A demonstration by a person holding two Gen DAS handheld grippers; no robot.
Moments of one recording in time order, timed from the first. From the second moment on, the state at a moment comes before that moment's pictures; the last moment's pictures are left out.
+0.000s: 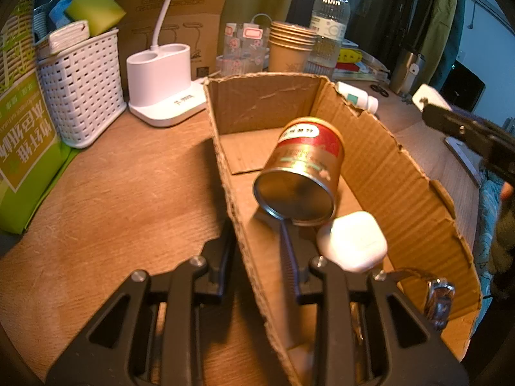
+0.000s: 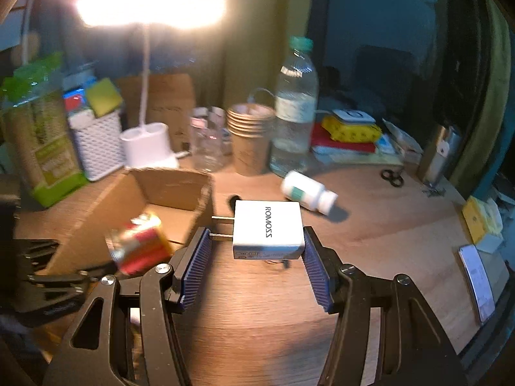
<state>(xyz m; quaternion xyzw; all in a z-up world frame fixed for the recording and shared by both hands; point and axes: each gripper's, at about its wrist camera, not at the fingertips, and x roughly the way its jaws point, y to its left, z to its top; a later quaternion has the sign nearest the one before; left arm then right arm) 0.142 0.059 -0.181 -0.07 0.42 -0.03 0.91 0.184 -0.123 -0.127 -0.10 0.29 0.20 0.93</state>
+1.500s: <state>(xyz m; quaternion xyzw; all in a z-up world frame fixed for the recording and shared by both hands) 0.142 0.059 -0.181 -0.07 0.42 -0.03 0.91 0.148 -0.050 -0.150 -0.13 0.32 0.33 0.88</state>
